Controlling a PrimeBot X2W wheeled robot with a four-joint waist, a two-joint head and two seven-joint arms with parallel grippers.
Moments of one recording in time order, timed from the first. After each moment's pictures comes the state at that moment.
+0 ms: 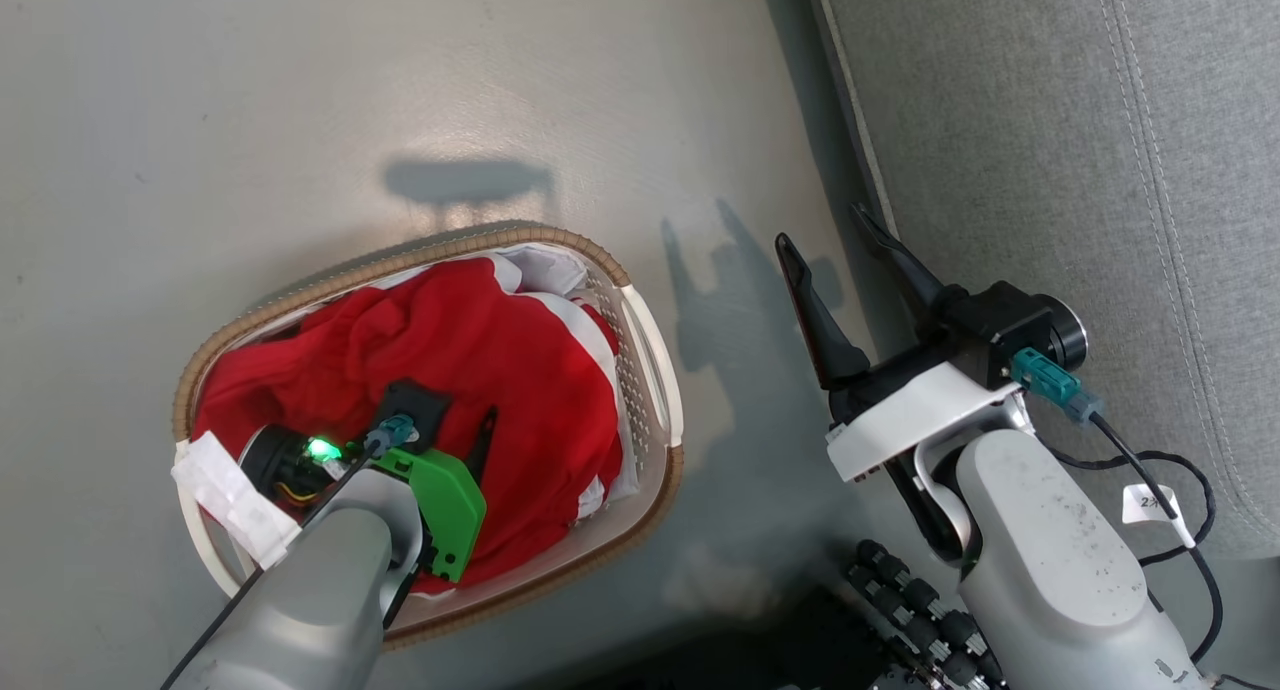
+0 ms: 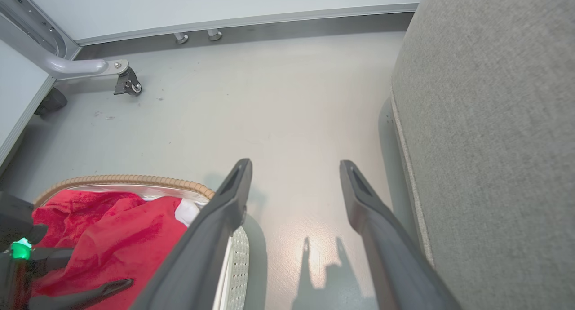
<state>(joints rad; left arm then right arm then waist) -0.69 0.15 -0.81 1.12 -0.46 -0.13 -0.26 -0.46 -0.05 0.29 0.30 0.22 0.13 -0.26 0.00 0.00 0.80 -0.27</state>
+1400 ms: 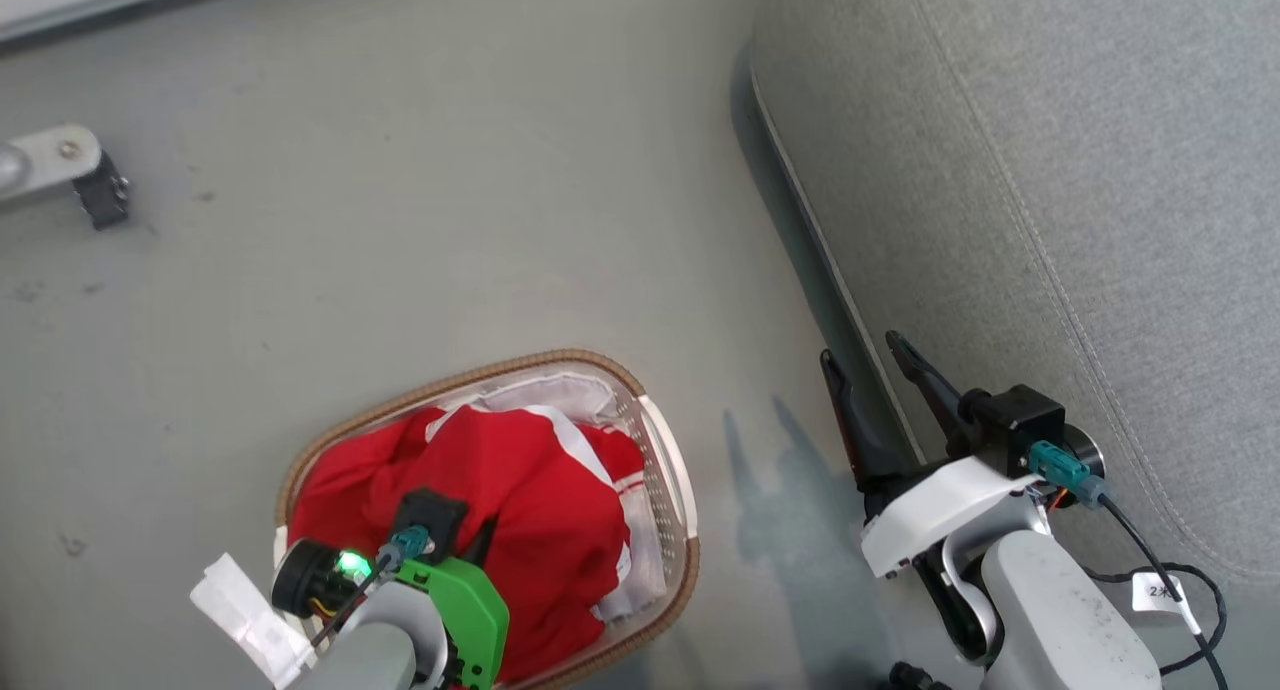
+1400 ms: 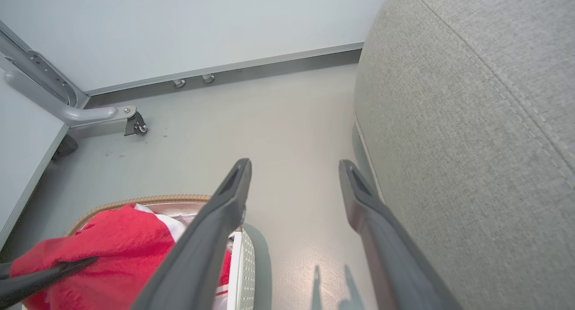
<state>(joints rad) -0.48 0.16 -0.77 0.96 -0.48 -0.10 -0.26 -0.31 -0.05 0.23 0.38 0.25 0.13 -0.26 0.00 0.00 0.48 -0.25</state>
